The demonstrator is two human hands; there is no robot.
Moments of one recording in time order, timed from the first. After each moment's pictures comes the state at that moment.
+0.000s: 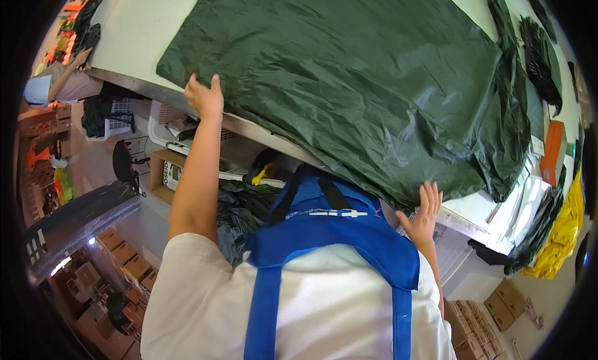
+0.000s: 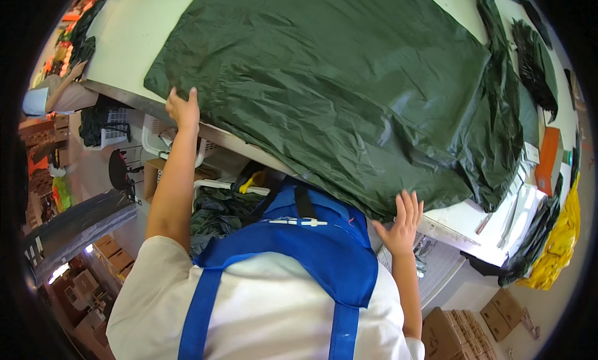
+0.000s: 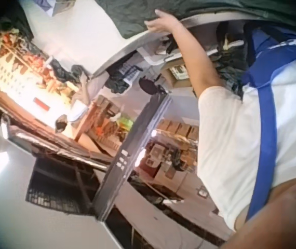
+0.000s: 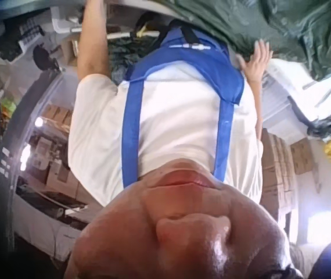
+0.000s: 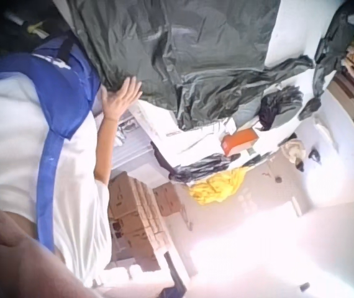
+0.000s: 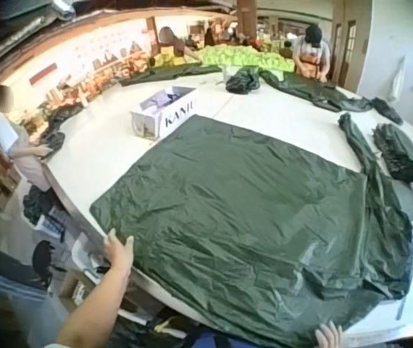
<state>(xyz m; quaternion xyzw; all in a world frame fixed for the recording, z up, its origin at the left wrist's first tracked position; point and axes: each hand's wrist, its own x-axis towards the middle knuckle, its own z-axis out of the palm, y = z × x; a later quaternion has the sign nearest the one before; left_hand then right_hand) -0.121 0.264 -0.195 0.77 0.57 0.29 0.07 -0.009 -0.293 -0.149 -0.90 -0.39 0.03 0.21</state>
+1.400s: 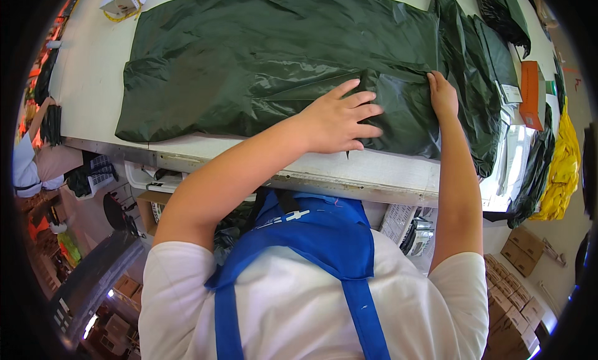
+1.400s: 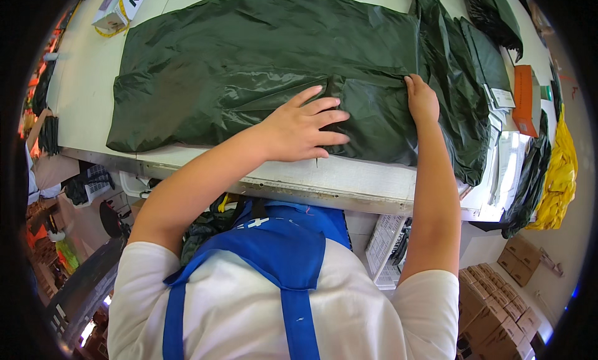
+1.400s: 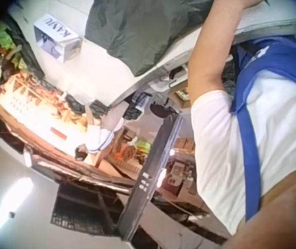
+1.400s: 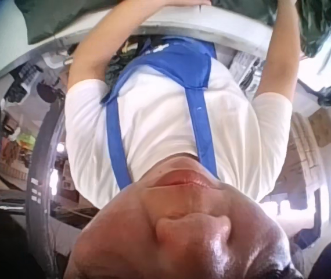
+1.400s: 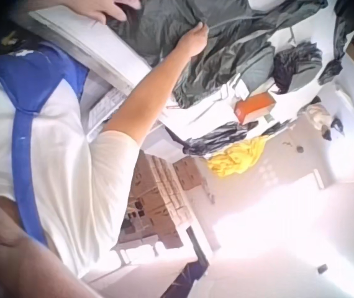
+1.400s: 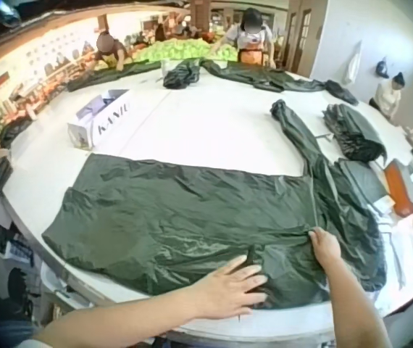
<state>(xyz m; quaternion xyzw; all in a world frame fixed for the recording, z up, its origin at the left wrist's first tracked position) 0.095 -0.008 -0.111 0.89 -0.36 0.12 0.26 0.285 -0.278 -0.169 -0.98 -0.14 0.02 0.14</state>
